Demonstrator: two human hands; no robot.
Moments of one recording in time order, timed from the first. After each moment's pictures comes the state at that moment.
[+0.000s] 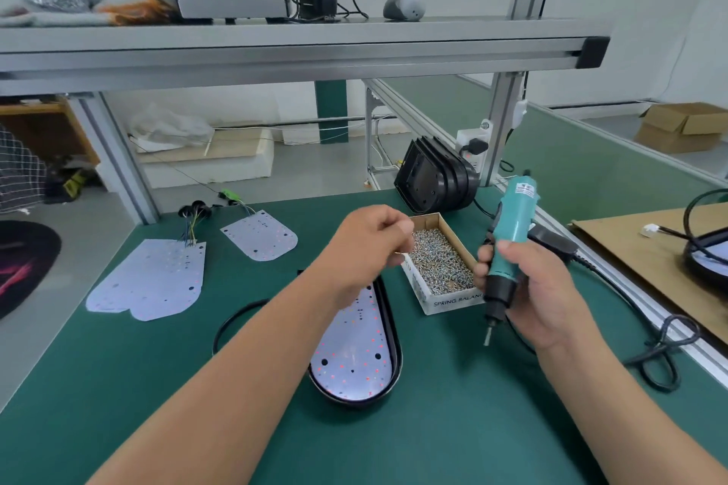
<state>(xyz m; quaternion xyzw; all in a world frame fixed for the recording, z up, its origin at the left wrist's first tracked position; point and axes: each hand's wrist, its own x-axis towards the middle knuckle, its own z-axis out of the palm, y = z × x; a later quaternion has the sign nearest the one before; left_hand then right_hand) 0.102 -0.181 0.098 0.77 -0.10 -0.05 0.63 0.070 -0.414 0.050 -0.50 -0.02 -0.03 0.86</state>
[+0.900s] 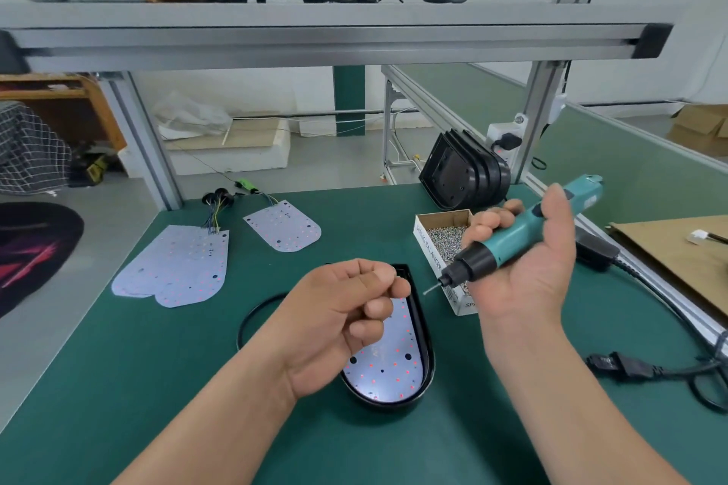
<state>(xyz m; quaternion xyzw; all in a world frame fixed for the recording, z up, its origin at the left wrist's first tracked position) 0.028 -0.111 0.081 0.53 -0.01 -0.21 0.82 0.076 -0.314 0.092 -0.18 0.04 -0.11 0.98</state>
